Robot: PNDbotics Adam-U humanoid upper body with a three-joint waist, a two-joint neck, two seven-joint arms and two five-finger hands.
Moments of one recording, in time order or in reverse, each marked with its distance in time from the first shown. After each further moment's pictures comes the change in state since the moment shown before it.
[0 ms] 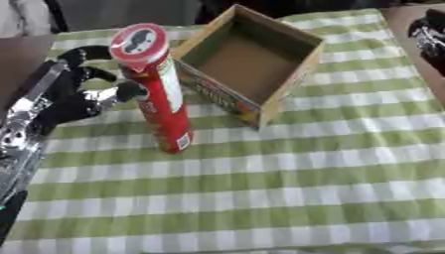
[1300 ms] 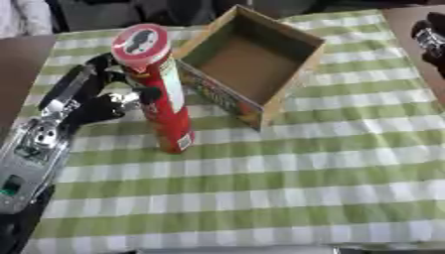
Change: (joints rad) left arm -0.051 -0.071 -0.032 0.082 -0.078 -0.014 -0.007; right arm 0.000 0.003 0.001 0.000 -0.019 0.005 -0.001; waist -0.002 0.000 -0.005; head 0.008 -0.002
